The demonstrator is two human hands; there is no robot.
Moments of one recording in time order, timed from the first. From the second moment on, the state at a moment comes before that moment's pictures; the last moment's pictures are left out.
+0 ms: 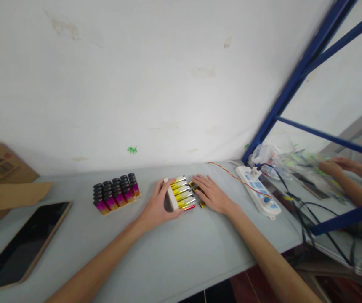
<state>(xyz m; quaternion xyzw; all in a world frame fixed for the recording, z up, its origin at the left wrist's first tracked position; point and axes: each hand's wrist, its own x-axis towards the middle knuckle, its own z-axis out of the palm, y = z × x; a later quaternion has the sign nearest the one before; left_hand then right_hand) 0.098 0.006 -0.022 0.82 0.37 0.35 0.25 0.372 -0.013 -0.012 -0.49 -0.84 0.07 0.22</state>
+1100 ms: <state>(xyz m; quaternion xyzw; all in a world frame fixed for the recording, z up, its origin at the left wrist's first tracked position) 0.097 0.008 -0.026 0.81 0.37 0.37 0.28 0.280 0.017 -0.011 -0.58 -0.78 0.03 0.22</state>
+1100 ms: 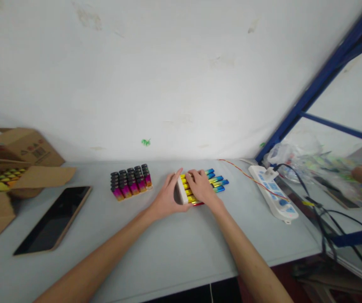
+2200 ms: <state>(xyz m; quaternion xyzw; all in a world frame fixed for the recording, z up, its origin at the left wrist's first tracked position) 0.097 0.008 -0.018 0.81 0.37 0.36 0.28 0.314 0.022 -0.002 -0.63 -0.67 0.16 0.35</state>
